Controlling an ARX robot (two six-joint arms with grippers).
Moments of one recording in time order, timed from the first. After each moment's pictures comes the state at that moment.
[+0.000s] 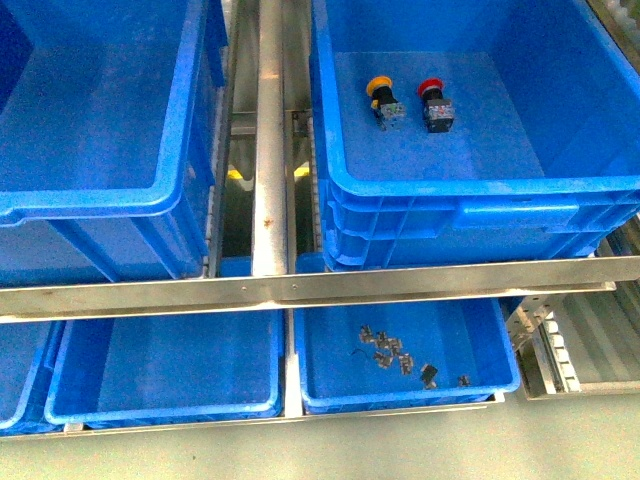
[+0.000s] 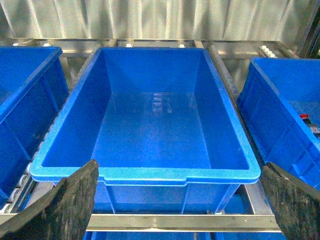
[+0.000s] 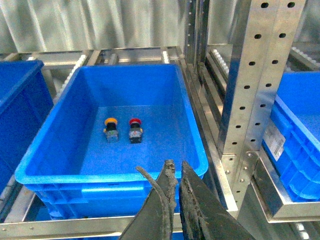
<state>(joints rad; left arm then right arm) 0.00 0.01 0.02 0.00 0.00 0.00 0.00 0.00 0.04 0.00 0.00 0.00</state>
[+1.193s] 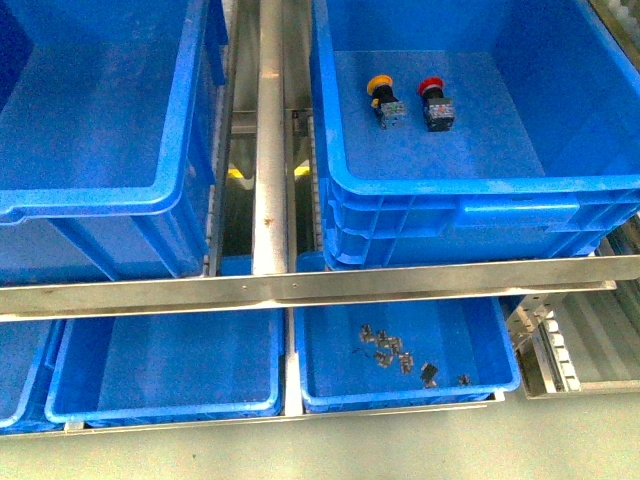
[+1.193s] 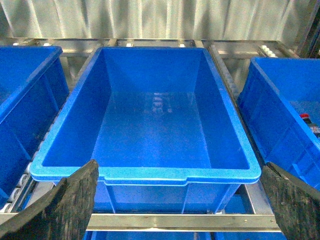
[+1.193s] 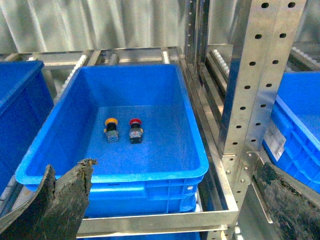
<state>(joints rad) 0.00 0.01 0.02 0.00 0.00 0.00 0.00 0.00 0.04 0.00 0.00 0.00</state>
